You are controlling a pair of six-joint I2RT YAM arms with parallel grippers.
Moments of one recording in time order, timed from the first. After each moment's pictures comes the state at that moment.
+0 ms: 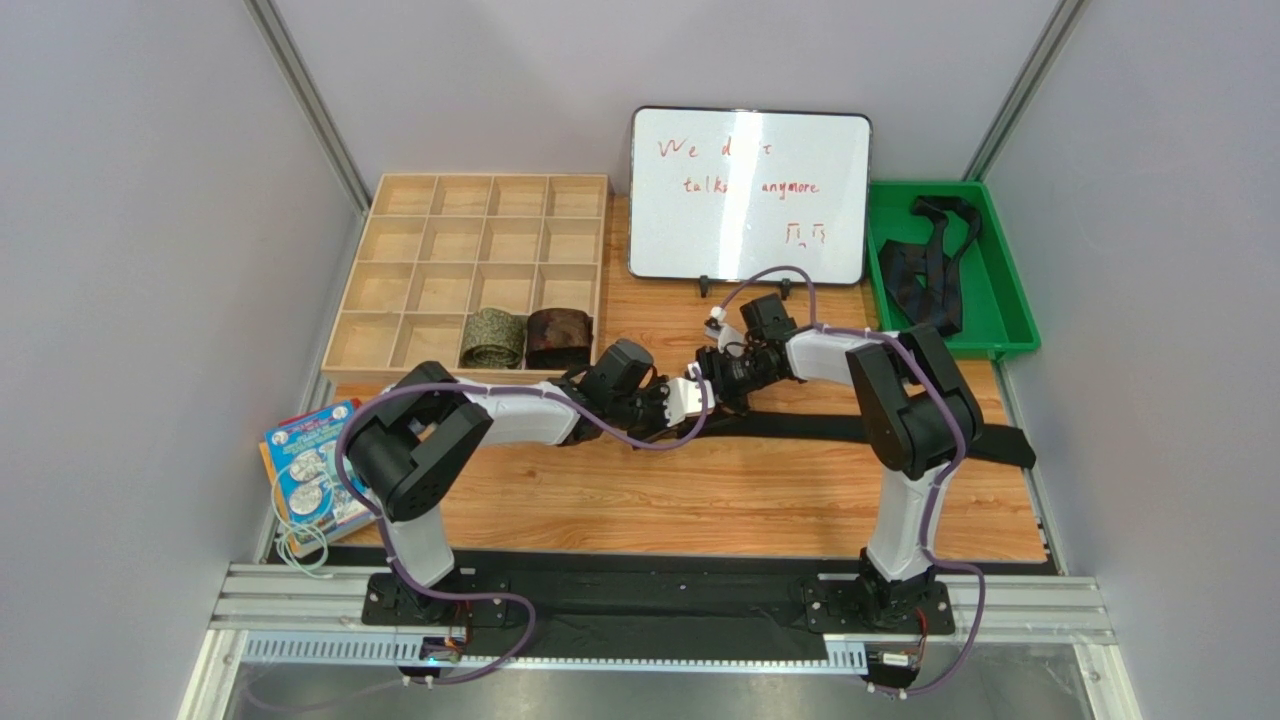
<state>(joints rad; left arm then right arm) -0.80 1.78 0.87 0.14 0.38 0.51 0.38 1.93 1.04 -0.27 -0.85 0.45</state>
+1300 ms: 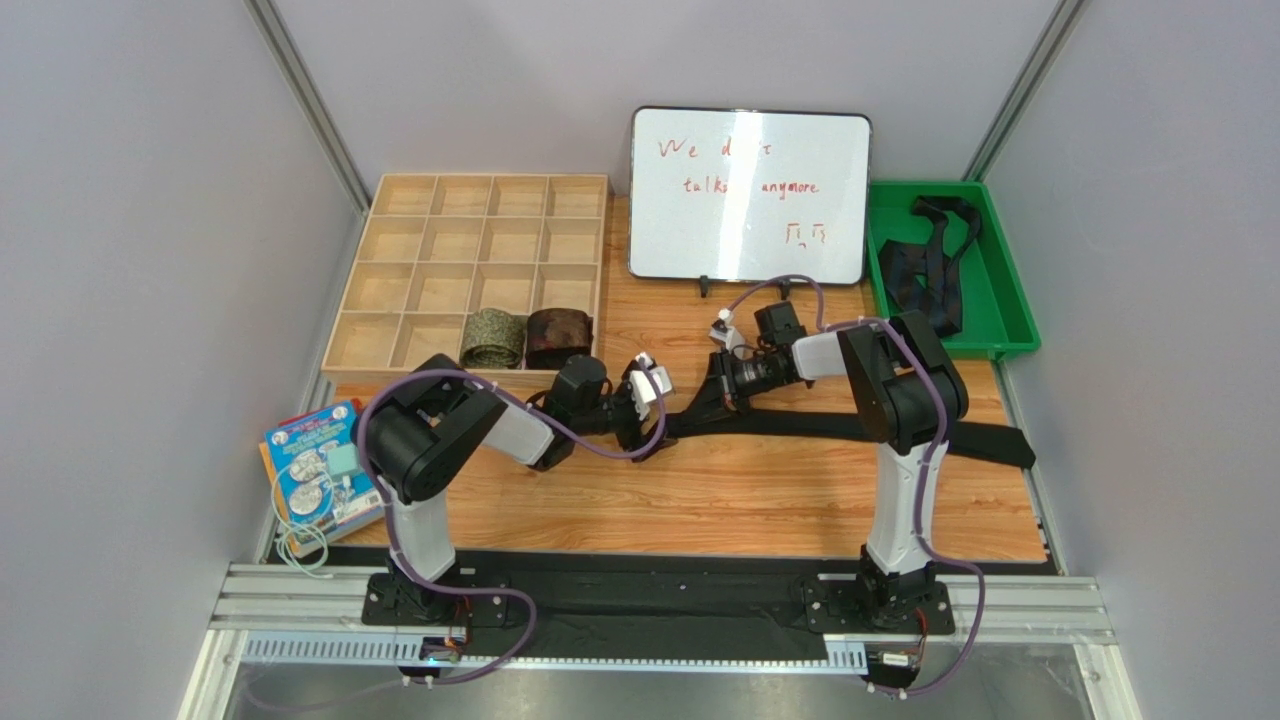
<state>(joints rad) -0.69 1.83 0.62 0.74 0.50 0.26 0.30 2.06 1.03 -0.12 -1.05 0.39</state>
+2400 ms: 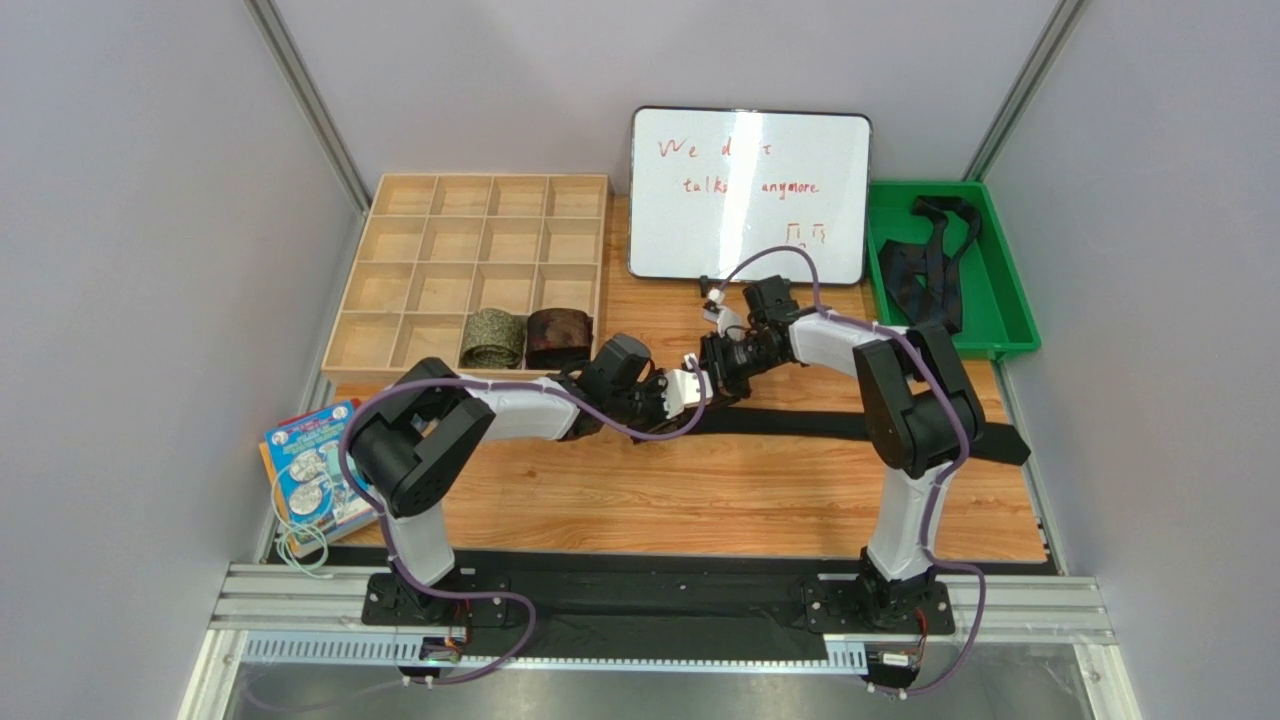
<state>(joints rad) -0.78 1.80 0.89 0.16 0.38 0.47 0.35 1.92 1.15 -0.41 -0.87 0.32</state>
